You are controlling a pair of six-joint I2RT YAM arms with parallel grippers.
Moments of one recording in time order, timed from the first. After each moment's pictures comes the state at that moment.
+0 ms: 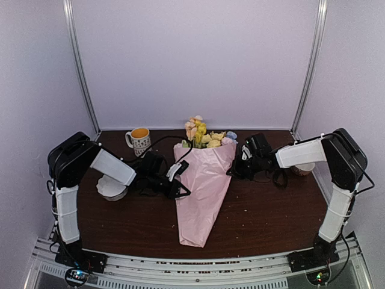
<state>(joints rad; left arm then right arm) -0.67 2.05 0.99 0.32 0.62 -0.14 0.50 1.84 1.05 -0.04 -0.29 0.80</state>
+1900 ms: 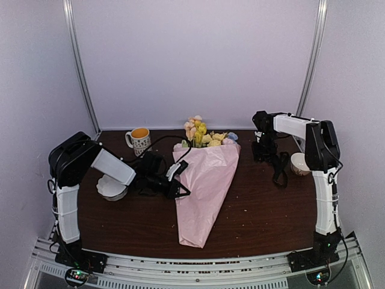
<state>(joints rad) -0.65 2.07 1.00 0.34 0.67 -0.13 0.25 2.27 1.87 -0.93 0.12 0.26</state>
